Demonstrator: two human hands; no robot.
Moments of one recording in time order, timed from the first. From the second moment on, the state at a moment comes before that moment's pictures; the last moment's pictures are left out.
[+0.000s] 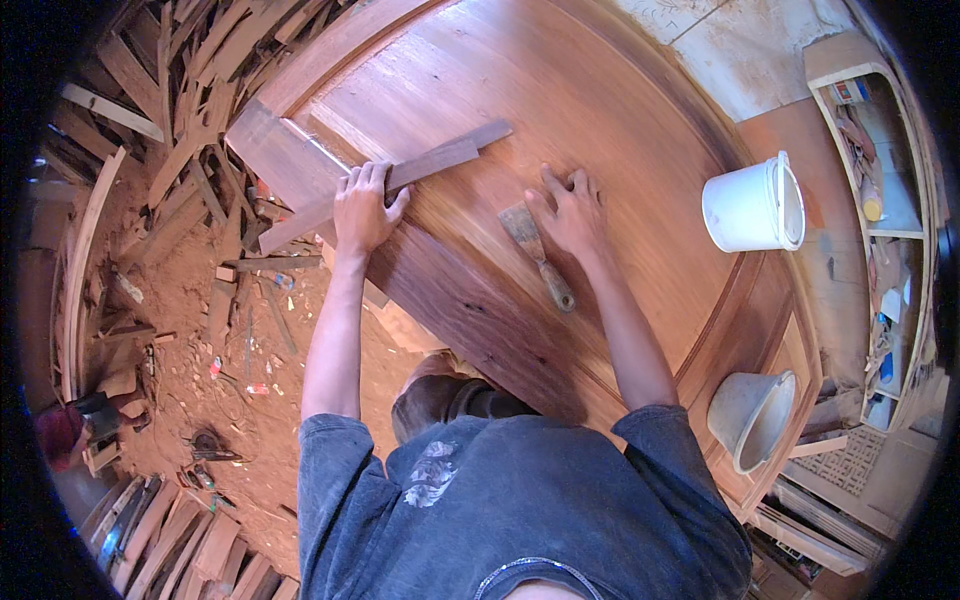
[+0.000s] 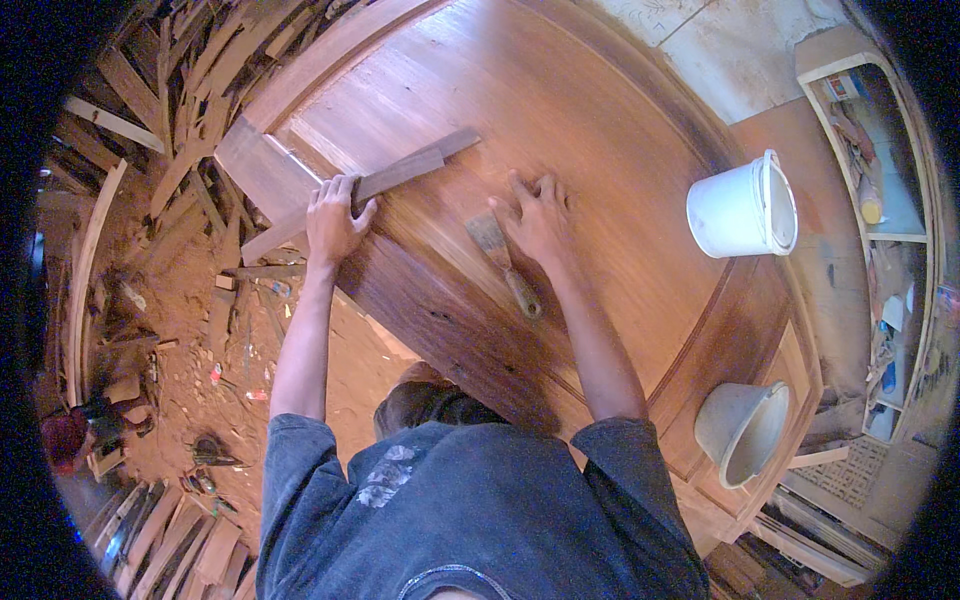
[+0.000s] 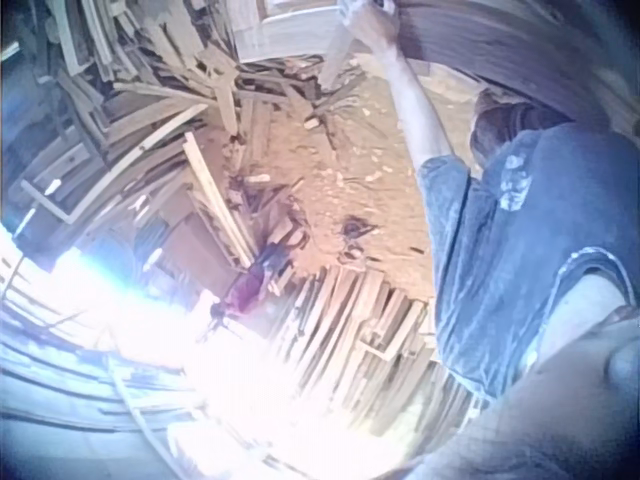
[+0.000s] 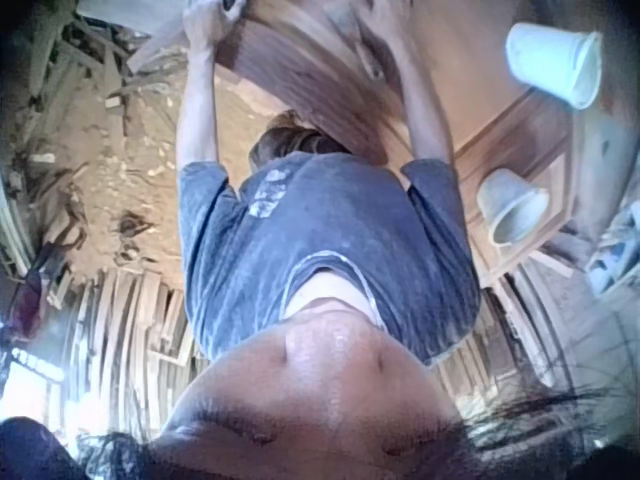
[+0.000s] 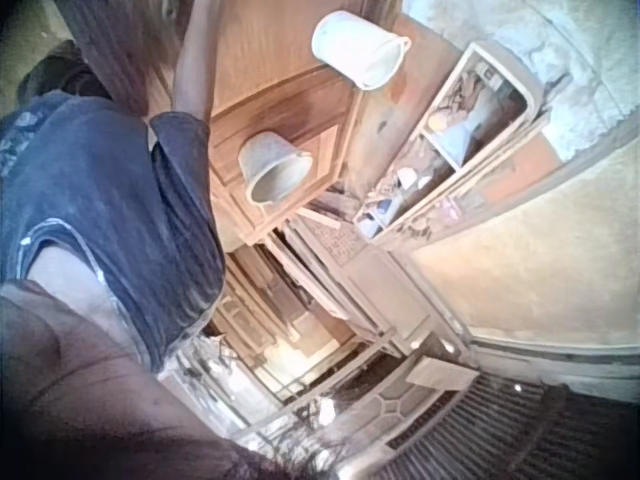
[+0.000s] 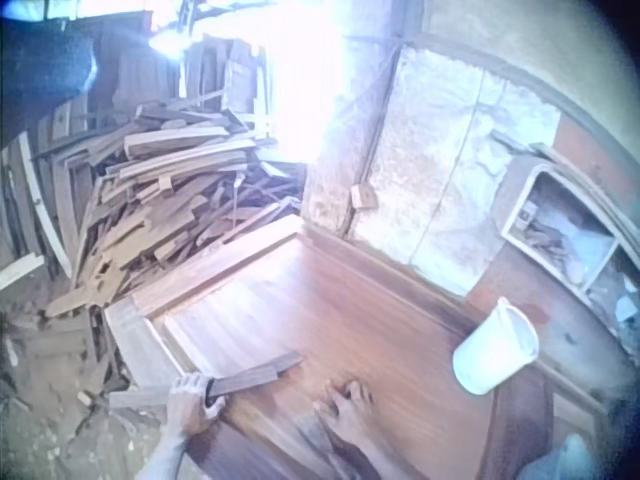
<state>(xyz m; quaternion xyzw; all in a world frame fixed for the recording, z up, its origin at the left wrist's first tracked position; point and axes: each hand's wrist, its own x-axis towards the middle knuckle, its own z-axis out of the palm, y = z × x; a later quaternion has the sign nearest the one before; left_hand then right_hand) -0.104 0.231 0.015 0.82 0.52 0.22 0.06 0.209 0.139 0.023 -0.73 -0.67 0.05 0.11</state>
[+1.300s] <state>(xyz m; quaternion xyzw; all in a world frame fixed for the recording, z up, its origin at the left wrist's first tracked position) -0.107 0.232 0.007 0.82 0.52 0.24 0.04 0.177 0.173 0.021 -0.75 -0.66 0.01 0.10</state>
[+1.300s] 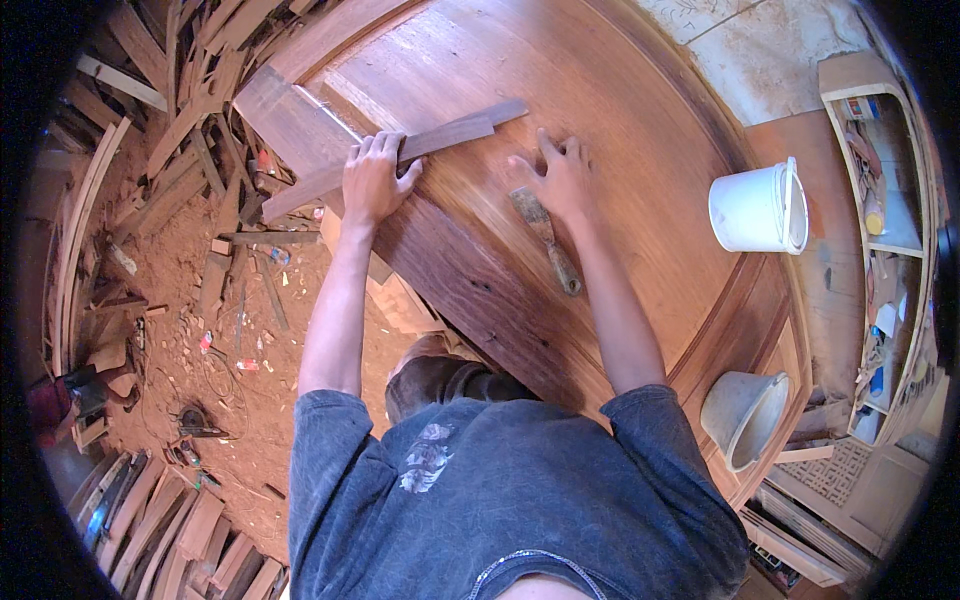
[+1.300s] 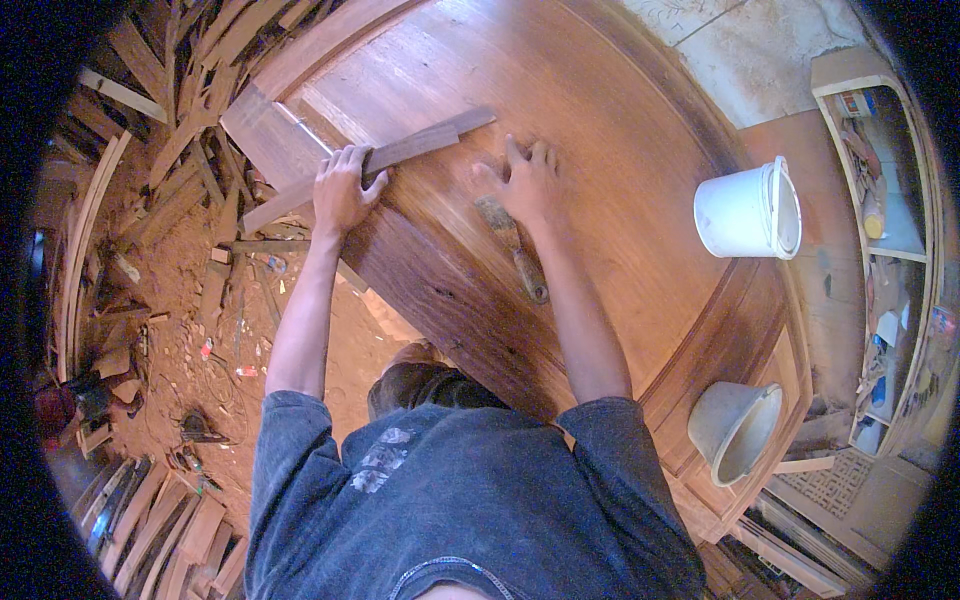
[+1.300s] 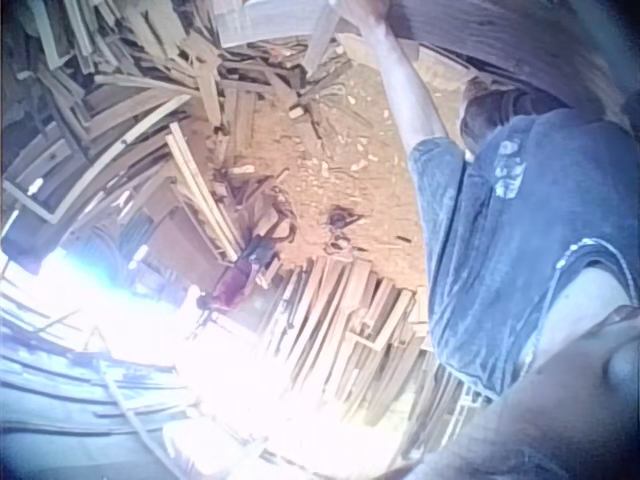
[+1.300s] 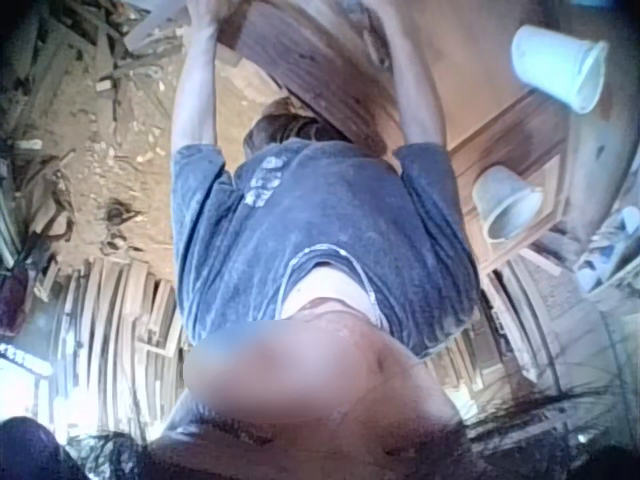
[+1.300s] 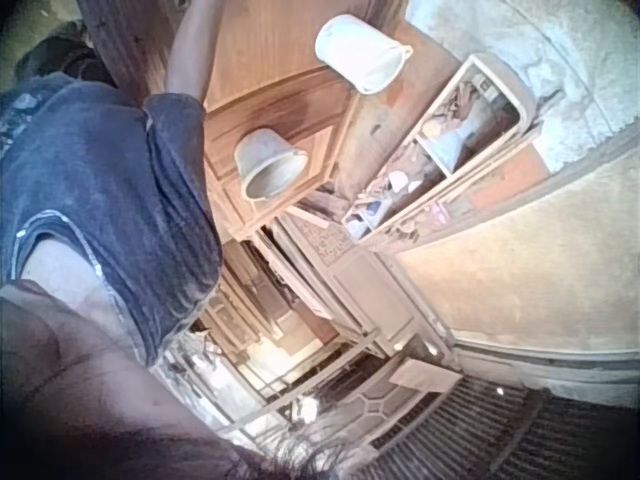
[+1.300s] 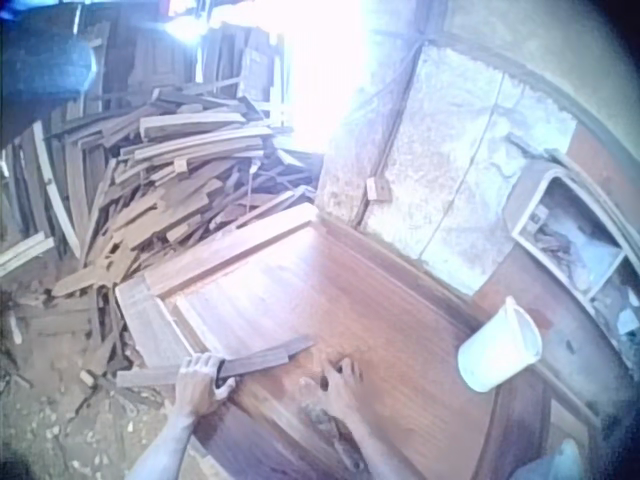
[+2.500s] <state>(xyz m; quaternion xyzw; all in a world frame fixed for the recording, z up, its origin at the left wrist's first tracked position) -0.102 0.233 0.011 0.83 0.52 0.22 0.04 0.194 0.159 0.020 -0.77 -0.63 0.03 0.09</state>
